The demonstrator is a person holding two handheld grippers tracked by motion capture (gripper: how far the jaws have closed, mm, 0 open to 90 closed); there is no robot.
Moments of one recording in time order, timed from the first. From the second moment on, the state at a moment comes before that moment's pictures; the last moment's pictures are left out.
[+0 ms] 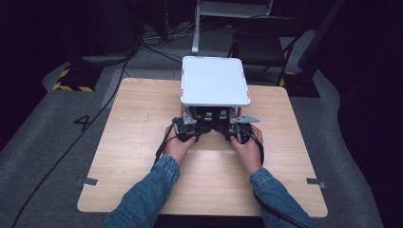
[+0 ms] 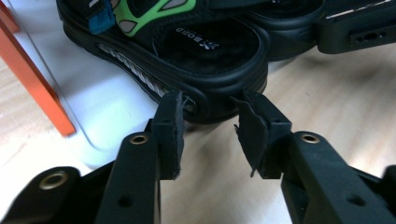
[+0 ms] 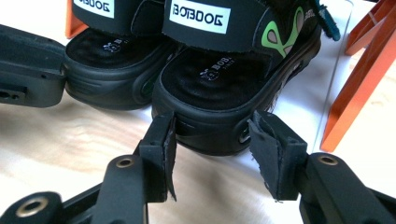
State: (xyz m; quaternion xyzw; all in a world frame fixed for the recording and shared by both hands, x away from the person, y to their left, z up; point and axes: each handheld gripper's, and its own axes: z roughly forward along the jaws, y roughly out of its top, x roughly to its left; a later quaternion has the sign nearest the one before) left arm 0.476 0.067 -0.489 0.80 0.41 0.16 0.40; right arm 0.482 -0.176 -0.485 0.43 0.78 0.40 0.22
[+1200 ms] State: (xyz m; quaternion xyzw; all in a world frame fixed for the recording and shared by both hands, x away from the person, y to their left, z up) left arm 0.403 0.098 -0.418 0.79 0.36 0.19 0.47; right arm 0.425 -0.220 -0.418 0.41 0.75 0.47 0.20
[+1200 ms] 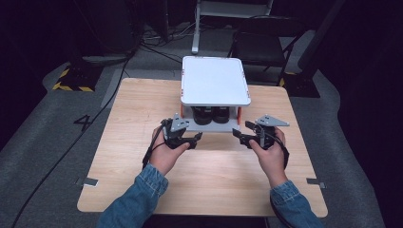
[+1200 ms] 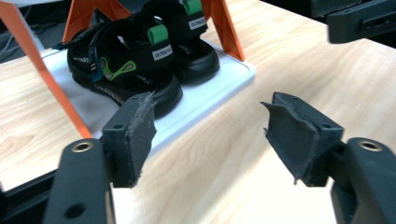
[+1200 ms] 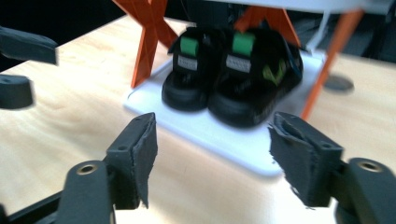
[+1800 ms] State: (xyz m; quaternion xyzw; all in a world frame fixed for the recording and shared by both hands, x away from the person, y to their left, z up) left arm 0.374 0.207 -0.416 0.81 0.41 0.19 0.38; right arm 0.392 -0.306 -0.405 0.41 0.77 0.45 0.20
